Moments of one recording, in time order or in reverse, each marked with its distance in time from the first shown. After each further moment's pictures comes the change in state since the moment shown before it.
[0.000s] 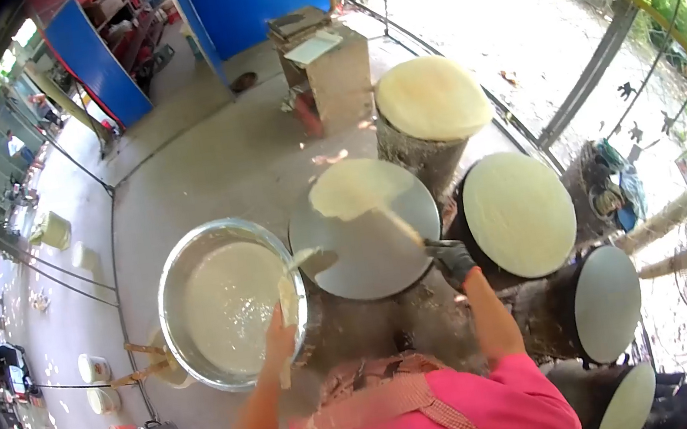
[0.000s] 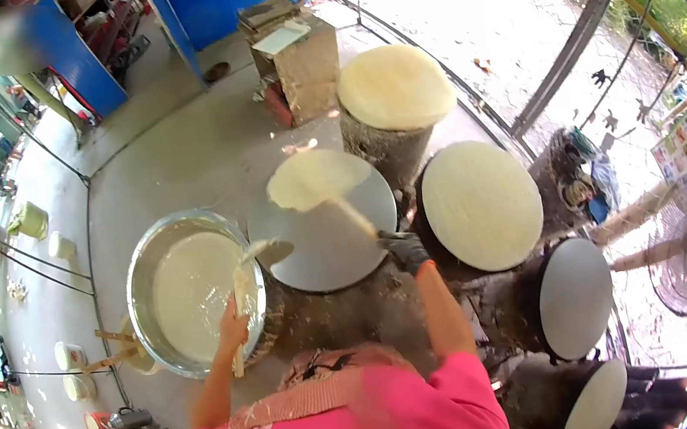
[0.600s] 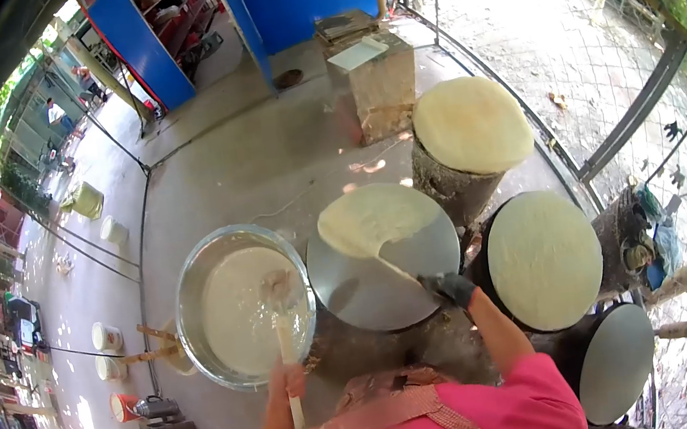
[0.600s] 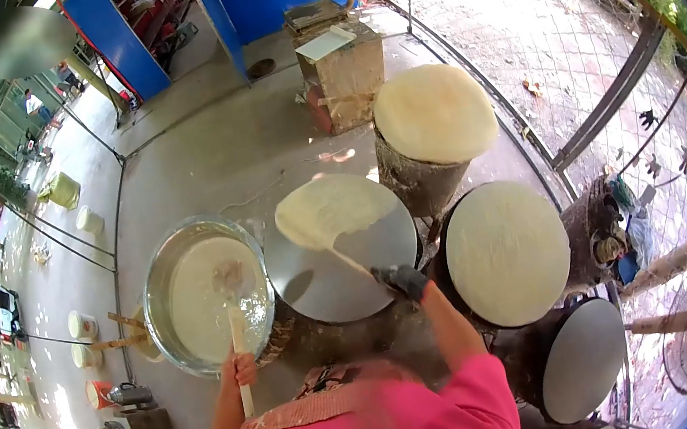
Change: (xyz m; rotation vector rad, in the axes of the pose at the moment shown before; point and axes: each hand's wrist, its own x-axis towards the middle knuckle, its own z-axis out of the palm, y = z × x) left_hand -0.051 -0.008 0.012 -1.559 -0.690 -0.137; right_hand 0.034 -0.038 0.002 -0.247 -0.371 0.097
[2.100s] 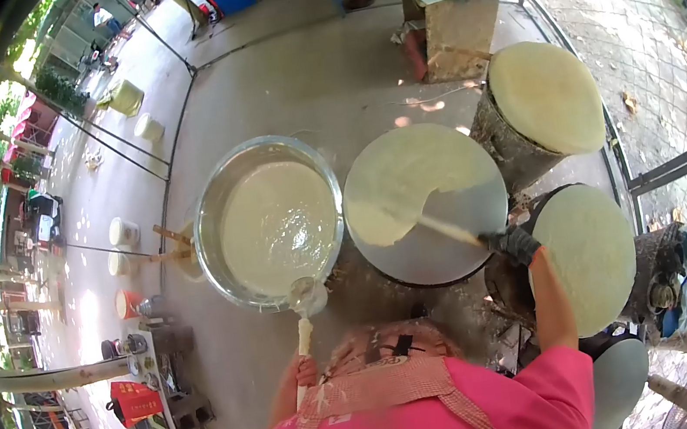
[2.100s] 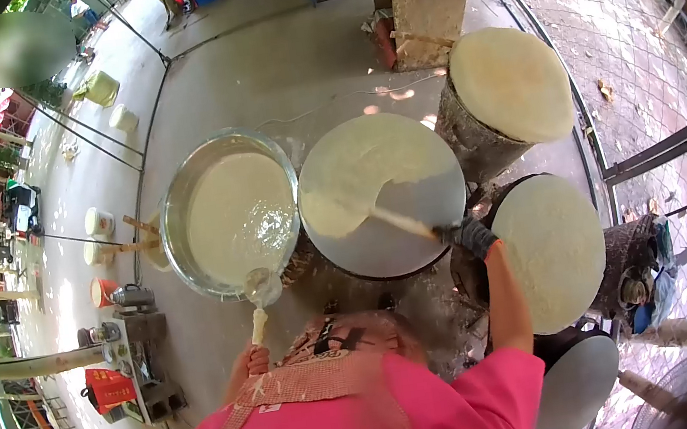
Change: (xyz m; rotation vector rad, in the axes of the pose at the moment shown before) left_hand -0.087 -0.091 0.018 -0.459 0.593 0.082; right_hand 0.033 -0.014 -0.068 -0.162 -0.297 0.104
